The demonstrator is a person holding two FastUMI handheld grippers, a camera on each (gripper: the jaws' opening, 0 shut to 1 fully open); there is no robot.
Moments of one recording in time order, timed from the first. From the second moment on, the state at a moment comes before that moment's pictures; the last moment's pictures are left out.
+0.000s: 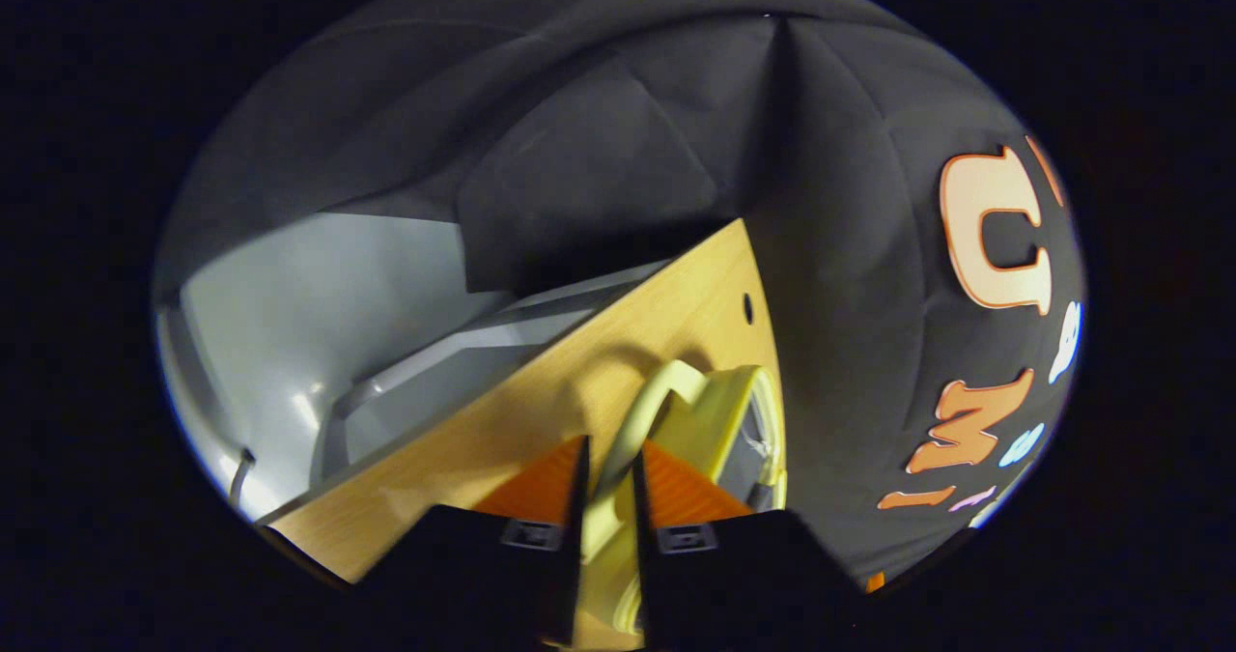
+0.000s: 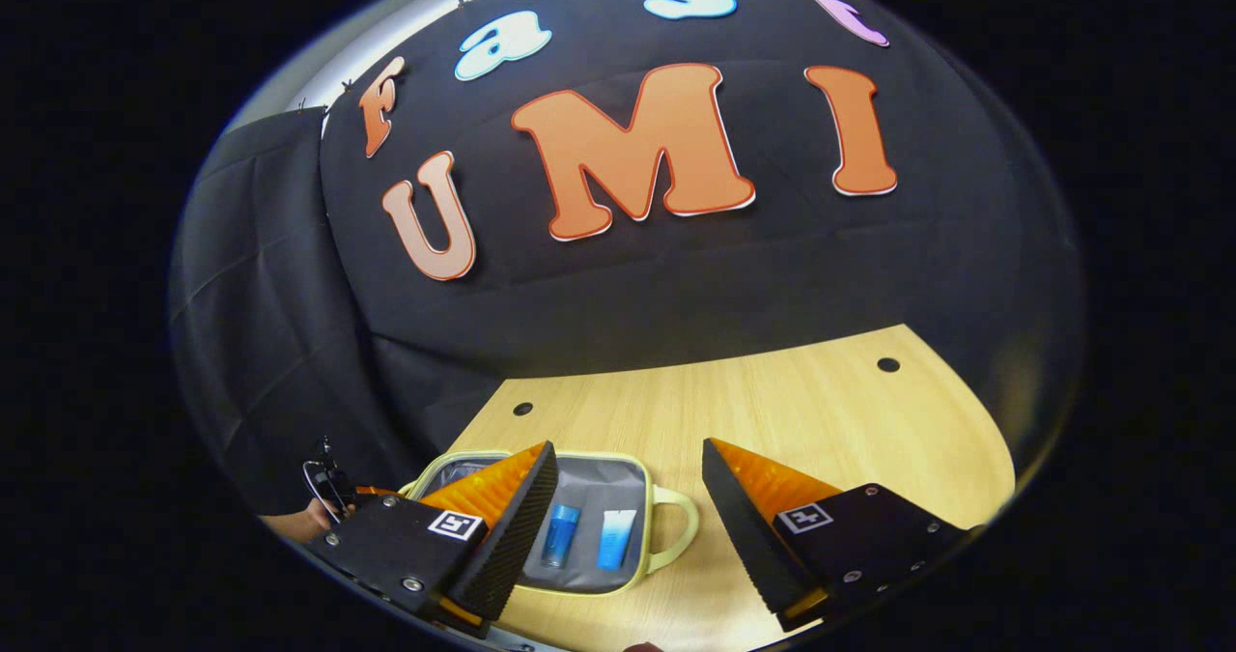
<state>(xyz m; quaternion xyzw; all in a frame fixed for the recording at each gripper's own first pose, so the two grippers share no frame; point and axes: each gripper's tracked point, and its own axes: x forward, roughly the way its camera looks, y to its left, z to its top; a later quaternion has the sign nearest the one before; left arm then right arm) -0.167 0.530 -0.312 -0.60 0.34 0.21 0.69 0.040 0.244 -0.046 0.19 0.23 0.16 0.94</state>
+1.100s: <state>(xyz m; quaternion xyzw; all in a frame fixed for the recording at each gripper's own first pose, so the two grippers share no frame) -0.070 0.415 -0.032 -0.29 0.26 0.09 0.92 0.065 0.119 -0.036 0.13 0.09 0.10 0.98</state>
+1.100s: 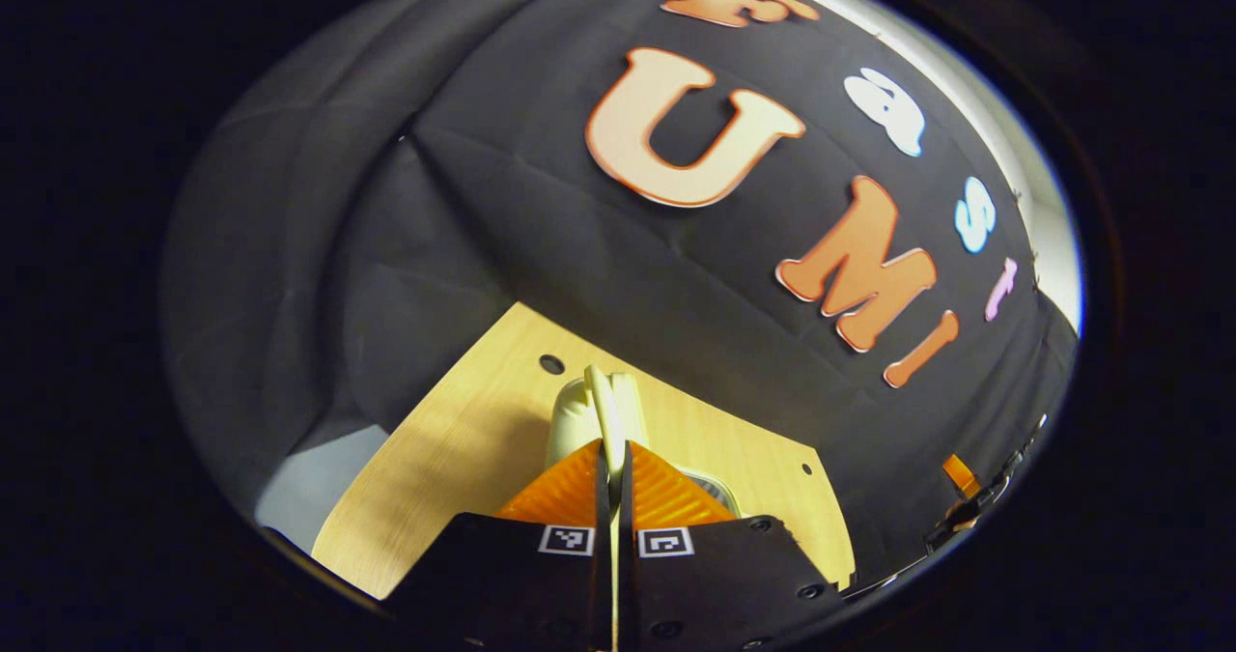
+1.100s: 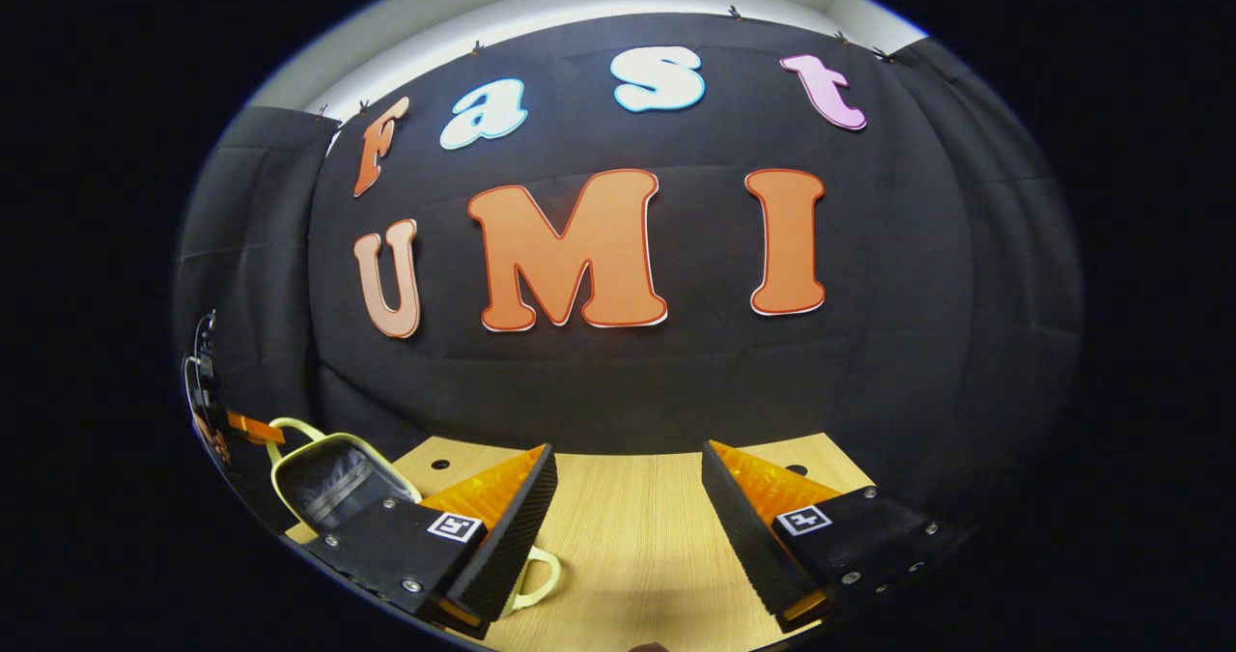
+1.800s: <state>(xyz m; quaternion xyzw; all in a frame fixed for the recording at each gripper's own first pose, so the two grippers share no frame) -0.019 0.180 -0.012 -0.27 0.27 -0.01 0.92 0.059 0.089 -0.069 0.12 0.09 0.15 0.98</state>
